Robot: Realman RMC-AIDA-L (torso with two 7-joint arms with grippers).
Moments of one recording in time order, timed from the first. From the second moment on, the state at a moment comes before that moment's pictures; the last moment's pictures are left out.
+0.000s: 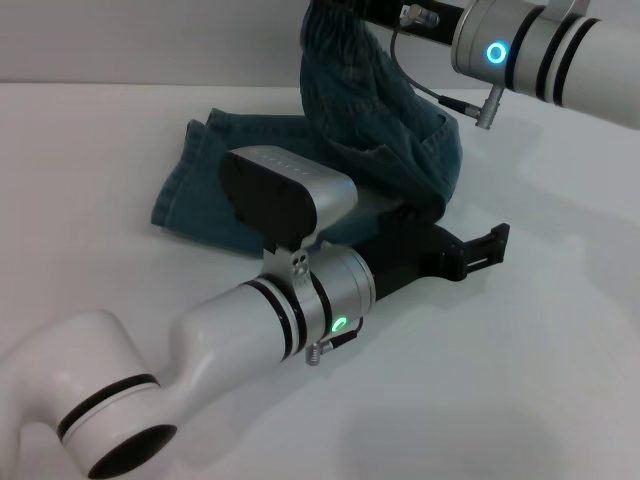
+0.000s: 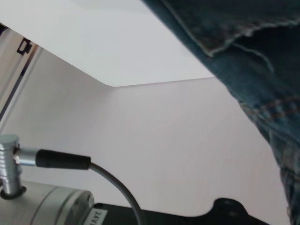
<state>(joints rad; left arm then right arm) -0.57 -2.08 -0.65 -0.86 2.68 0.36 -0.49 0.80 2.07 1.70 0.67 -1.16 0.68 -1.15</state>
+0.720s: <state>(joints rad) -0.30 -2.06 -0.79 -1.05 2.69 0.35 -0.35 0.77 2.07 1.72 0.66 -1.15 0.71 -1.16</state>
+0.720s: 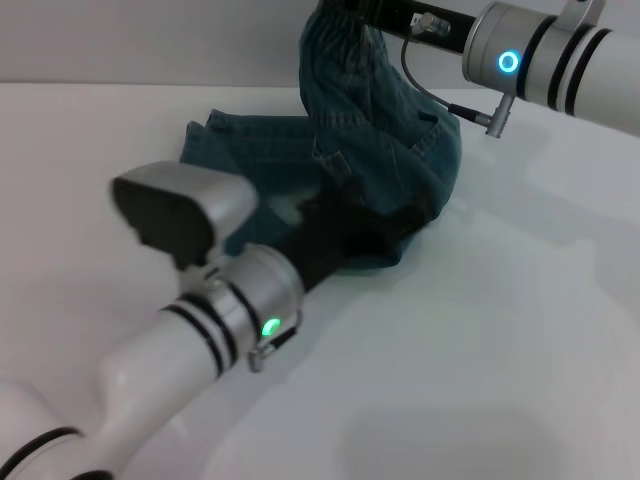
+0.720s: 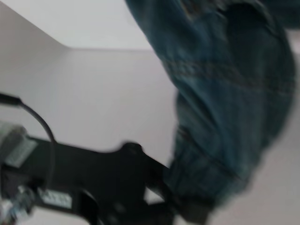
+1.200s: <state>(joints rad) -0.17 -2.06 -0.90 -1.10 2.68 0.34 -0.22 0.82 2.07 1.65 0.64 -1.16 0.73 -1.16</state>
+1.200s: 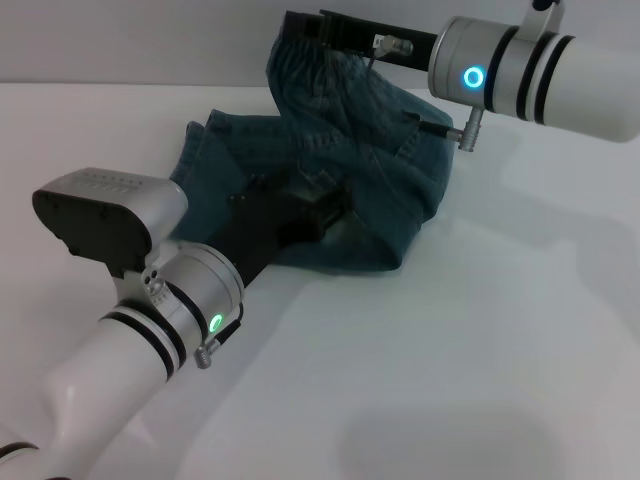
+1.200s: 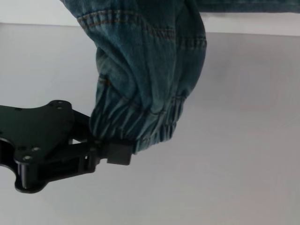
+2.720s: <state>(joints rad) -0.20 -2.06 -1.12 -0.88 2.68 0.47 -0.16 0.83 2.07 1.58 0.58 -1.18 0.72 -1.16</state>
